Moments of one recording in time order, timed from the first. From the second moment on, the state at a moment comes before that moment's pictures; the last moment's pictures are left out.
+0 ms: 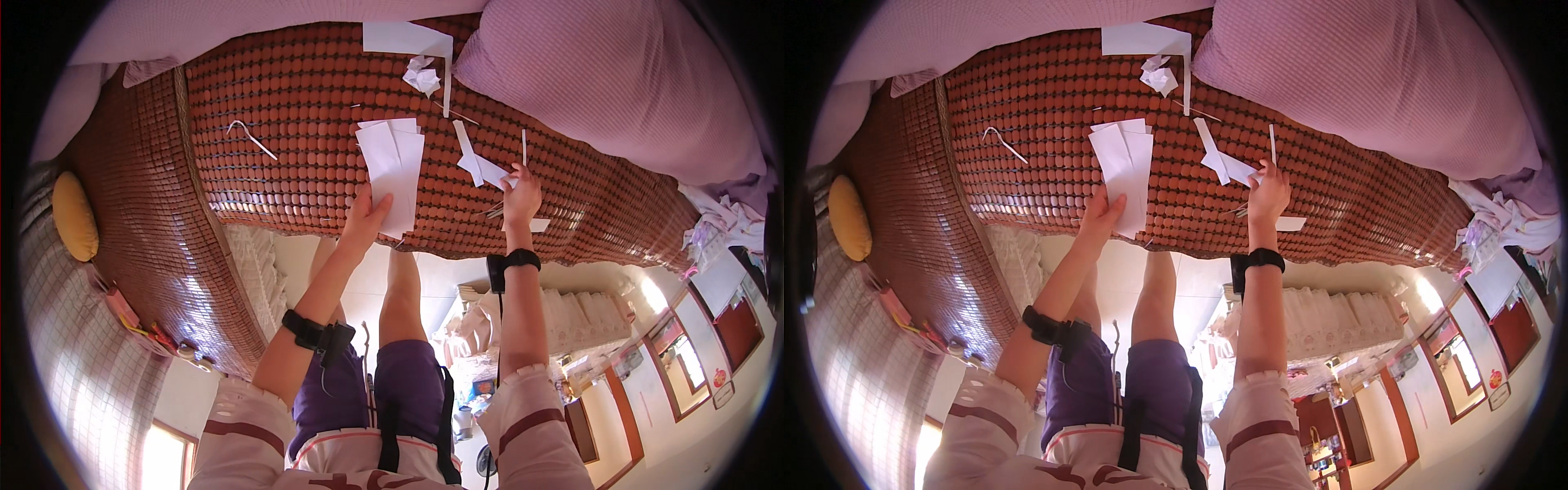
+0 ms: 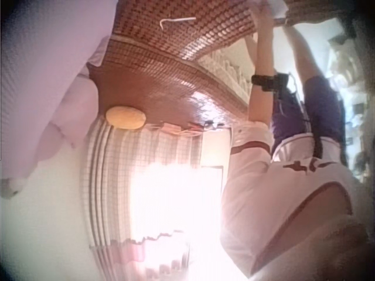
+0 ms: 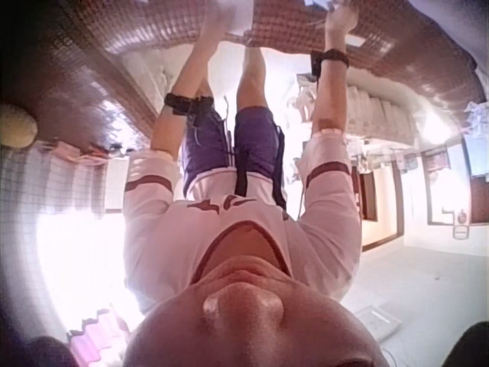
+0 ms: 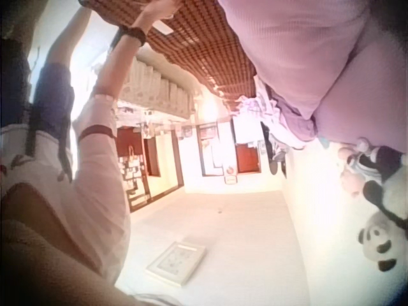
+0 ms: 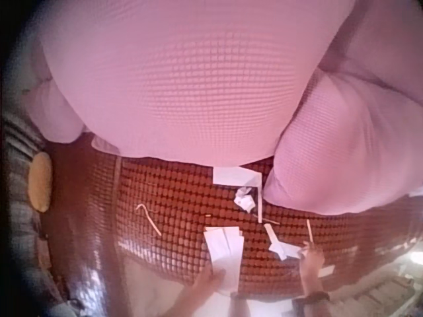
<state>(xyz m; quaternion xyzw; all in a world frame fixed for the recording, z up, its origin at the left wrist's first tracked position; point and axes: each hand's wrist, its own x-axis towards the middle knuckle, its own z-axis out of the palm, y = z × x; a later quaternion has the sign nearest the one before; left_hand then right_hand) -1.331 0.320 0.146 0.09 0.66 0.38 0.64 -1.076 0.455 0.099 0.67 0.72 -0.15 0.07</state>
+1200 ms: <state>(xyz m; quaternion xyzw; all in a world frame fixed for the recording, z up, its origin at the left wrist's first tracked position) -1.341 0.289 0.151 0.05 0.66 0.41 0.63 -1.069 0.439 0.095 0.66 0.72 -0.21 0.02</state>
